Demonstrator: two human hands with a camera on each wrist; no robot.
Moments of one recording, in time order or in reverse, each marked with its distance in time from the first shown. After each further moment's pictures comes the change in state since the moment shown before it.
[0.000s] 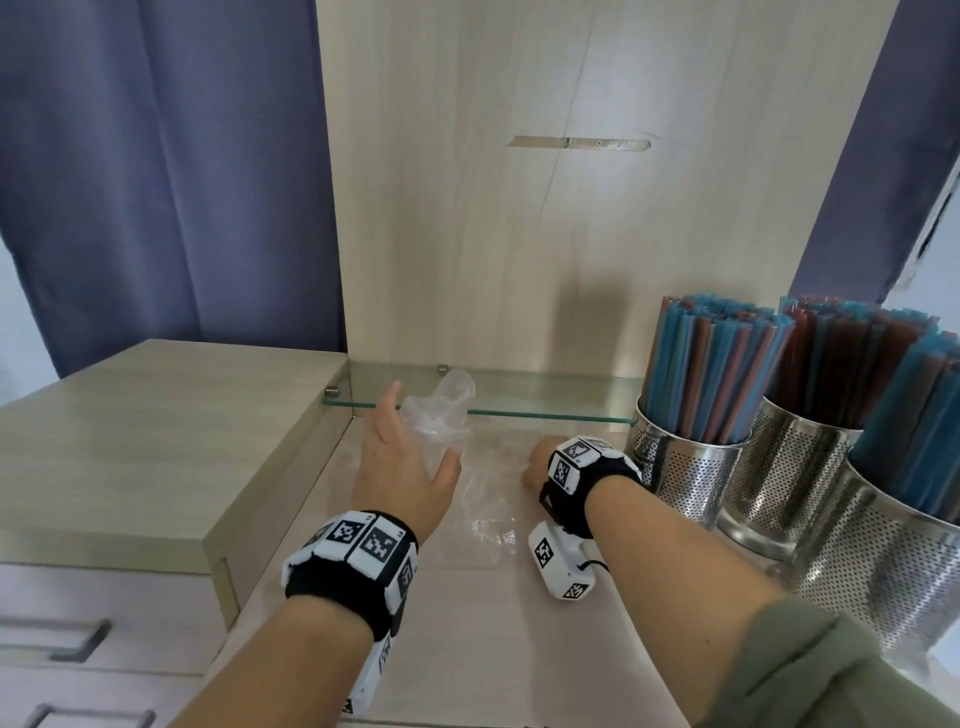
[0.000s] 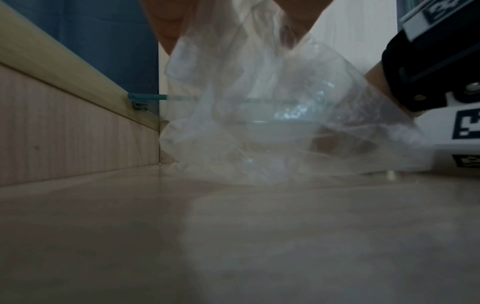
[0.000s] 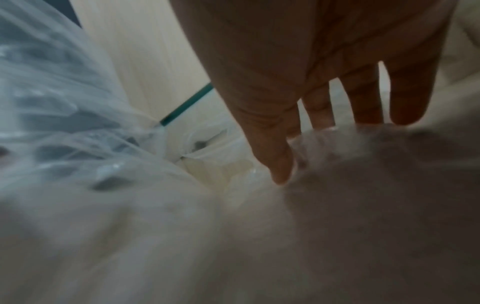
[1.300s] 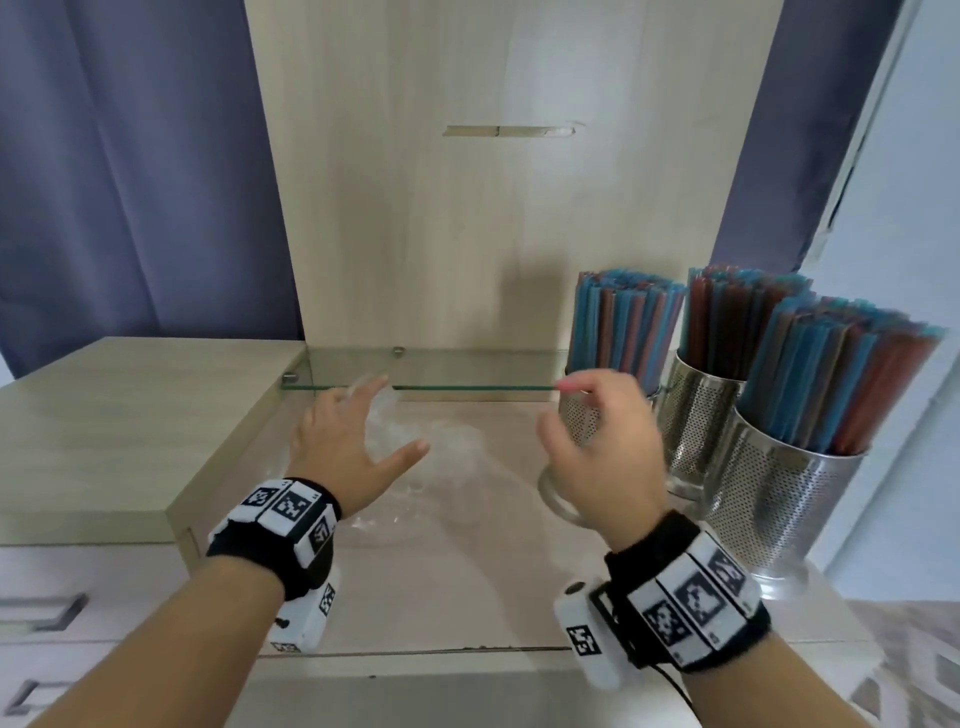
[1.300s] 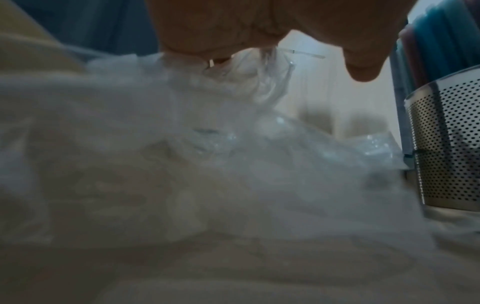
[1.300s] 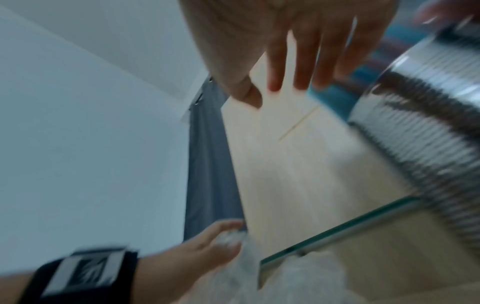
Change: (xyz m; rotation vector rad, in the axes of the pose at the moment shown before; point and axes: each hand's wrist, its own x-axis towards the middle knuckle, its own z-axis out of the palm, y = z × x) left_hand 0.002 -0.010 -0.022 0.298 -0.237 0.087; right_hand -0.153 0.048 0.017 0.811 1.094 -0.266
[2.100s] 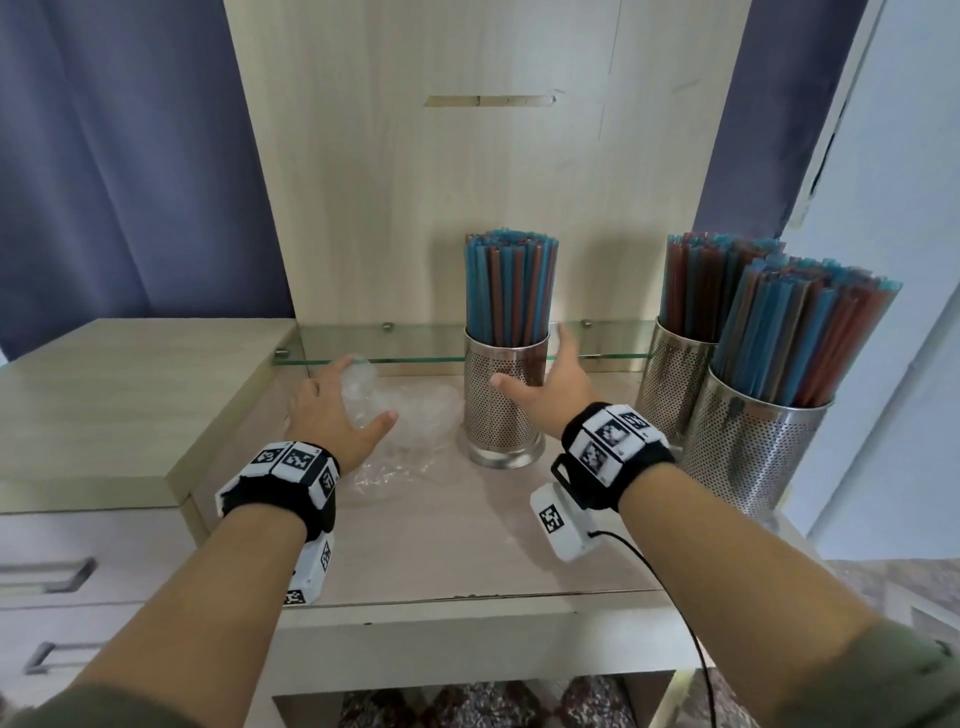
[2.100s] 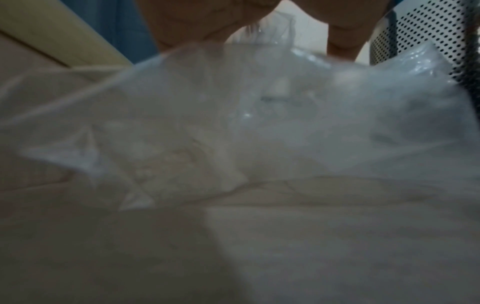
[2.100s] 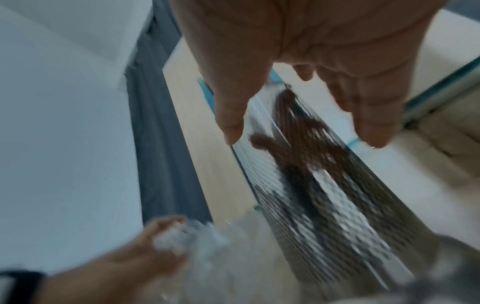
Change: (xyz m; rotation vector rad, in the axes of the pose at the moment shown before) left_hand 0.007 -0.011 0.016 -0.100 -0.020 -0.202; right_hand 0.036 0.038 0.035 0.127 -0.332 0.413
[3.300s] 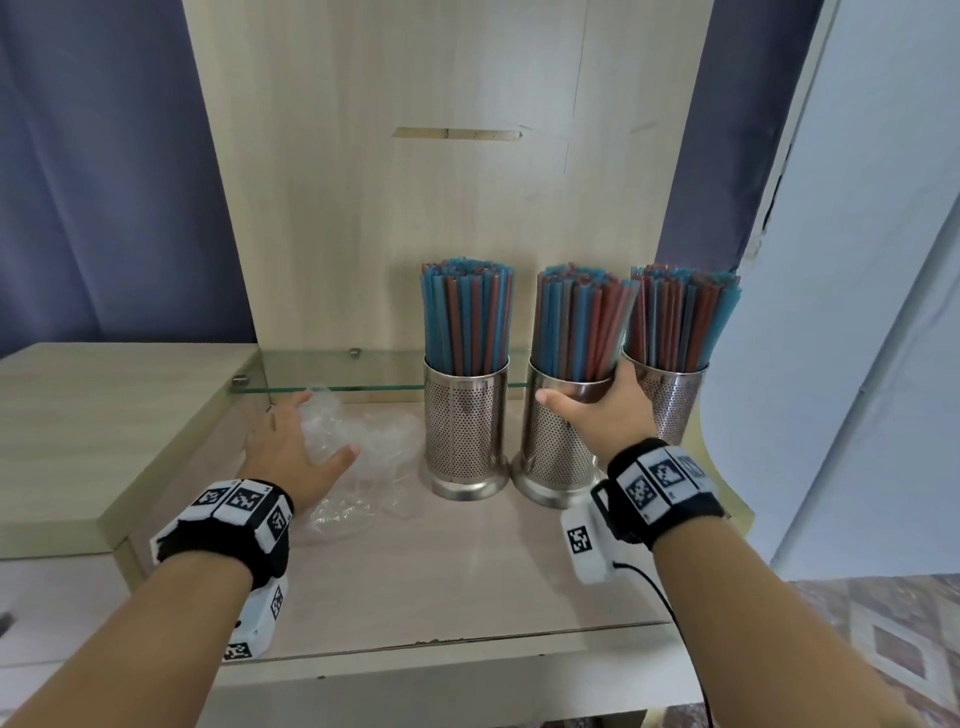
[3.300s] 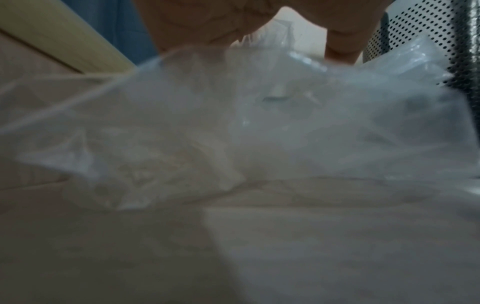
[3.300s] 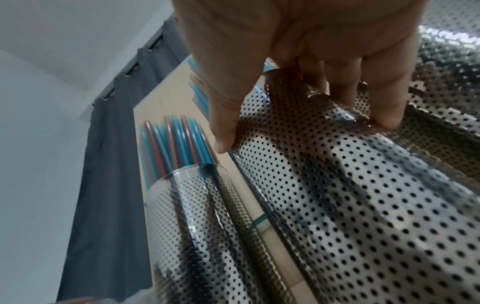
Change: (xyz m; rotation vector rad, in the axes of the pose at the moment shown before) left_hand 0.003 -0.003 0.001 -0.033 -0.035 0.007; right_hand 0.001 0.030 -0.067 -0.001 0.255 0.066
